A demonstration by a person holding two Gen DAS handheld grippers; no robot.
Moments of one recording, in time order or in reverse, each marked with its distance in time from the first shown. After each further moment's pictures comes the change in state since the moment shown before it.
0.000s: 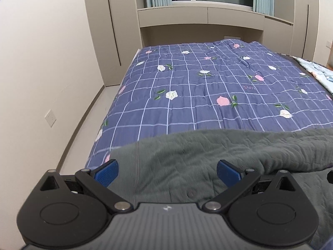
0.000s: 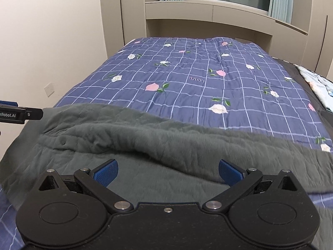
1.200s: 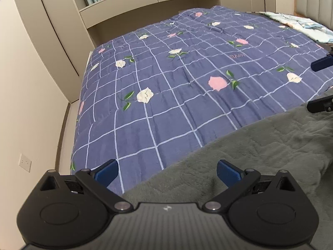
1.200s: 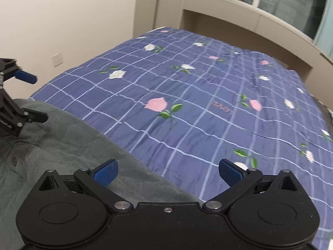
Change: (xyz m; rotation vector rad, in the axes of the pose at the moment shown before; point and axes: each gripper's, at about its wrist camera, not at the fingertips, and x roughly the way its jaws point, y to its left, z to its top) left arm 0.144 -0.006 0.049 0.327 0.081 -0.120; right arm 0.155 -0.006 0.100 -0.295 0.048 0.120
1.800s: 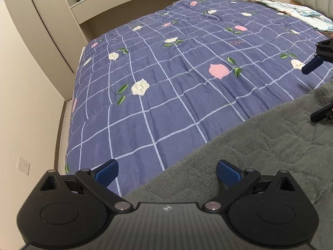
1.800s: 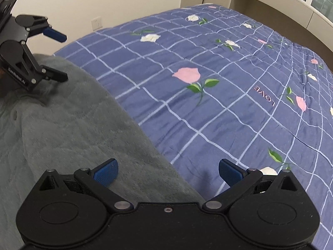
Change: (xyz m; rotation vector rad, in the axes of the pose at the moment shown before) left arm 0.028 0.001 0.003 0.047 0.052 -0.008; right arm 0.052 -0.019 -0.010 -0.186 0.154 0.170
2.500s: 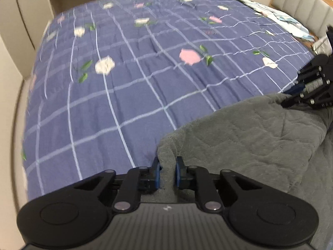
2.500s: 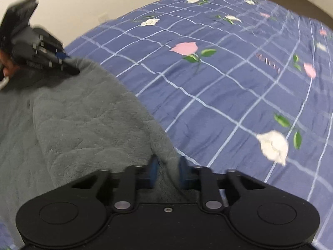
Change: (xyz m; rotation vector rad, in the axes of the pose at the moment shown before) left arm 0.011 0.017 -0.003 -0.038 0.077 -0.277; right arm -0.009 -0.023 -0.020 0.039 0.057 0.108
